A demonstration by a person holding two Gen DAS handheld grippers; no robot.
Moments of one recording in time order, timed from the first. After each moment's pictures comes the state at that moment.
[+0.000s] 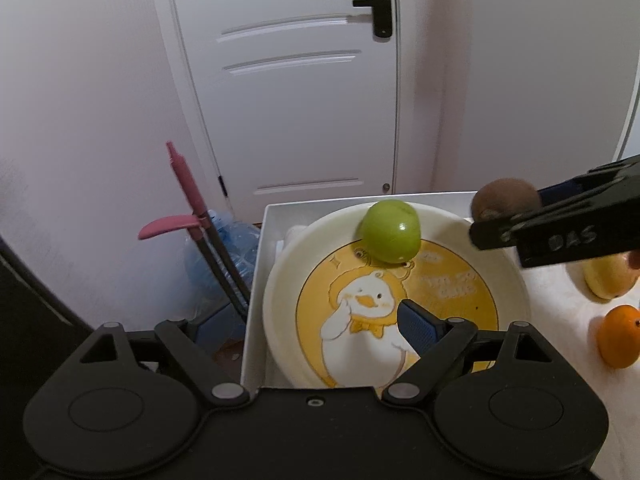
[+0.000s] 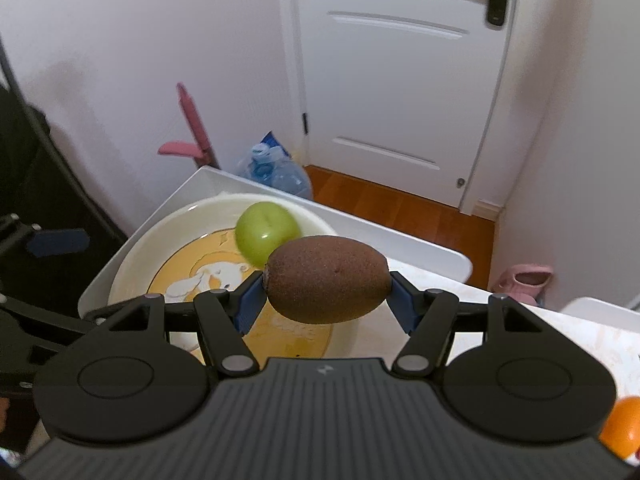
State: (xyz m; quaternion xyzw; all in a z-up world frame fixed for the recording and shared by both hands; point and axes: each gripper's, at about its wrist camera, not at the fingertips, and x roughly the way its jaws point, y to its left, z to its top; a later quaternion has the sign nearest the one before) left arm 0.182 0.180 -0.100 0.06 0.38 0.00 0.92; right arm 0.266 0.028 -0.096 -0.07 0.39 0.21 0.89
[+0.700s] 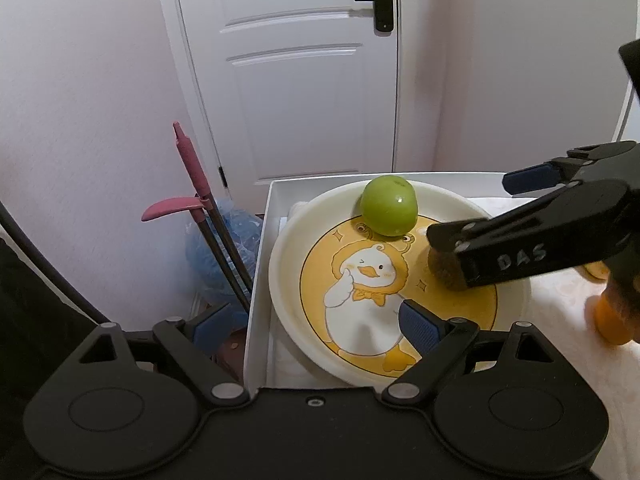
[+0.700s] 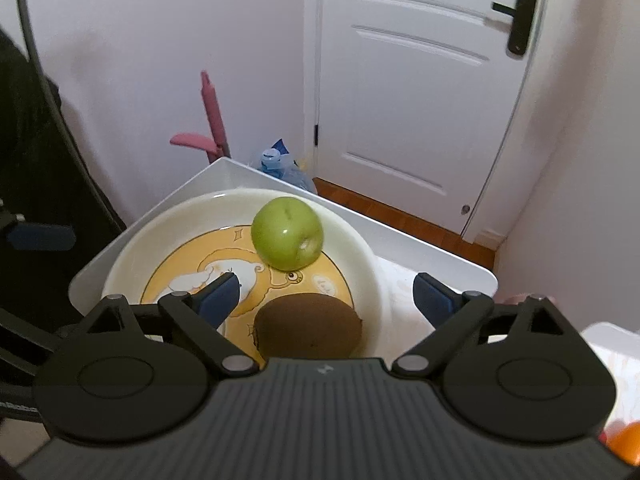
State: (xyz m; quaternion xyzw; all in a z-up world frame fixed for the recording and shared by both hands) left arm 0.168 0.183 -0.106 0.06 0.39 -0.01 0.92; right arm 0.258 0.045 -0.109 -0.10 0.36 0.22 0.90
